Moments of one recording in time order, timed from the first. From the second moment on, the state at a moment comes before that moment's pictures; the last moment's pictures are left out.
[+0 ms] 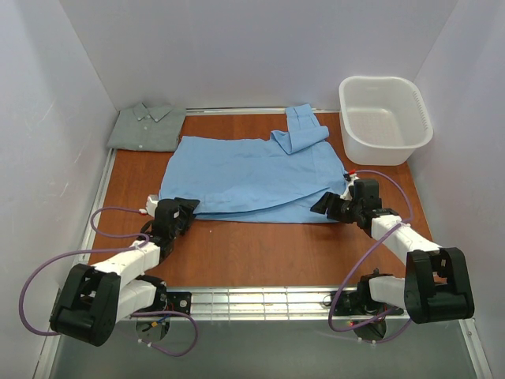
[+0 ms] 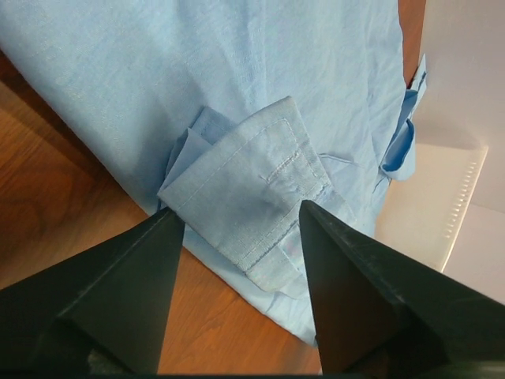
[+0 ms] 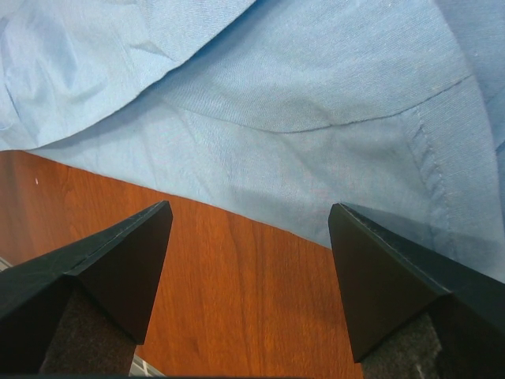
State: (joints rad) left arm -0.30 1.10 0.25 0.25 -0.10 -1.36; right arm 0.14 1.21 0.49 -0.13 -0.43 0.46
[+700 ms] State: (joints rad) left arm -0.30 1.09 0.25 0.29 -0.14 -1.27; right arm 0.13 1.22 0.47 -0.12 -0.43 0.46
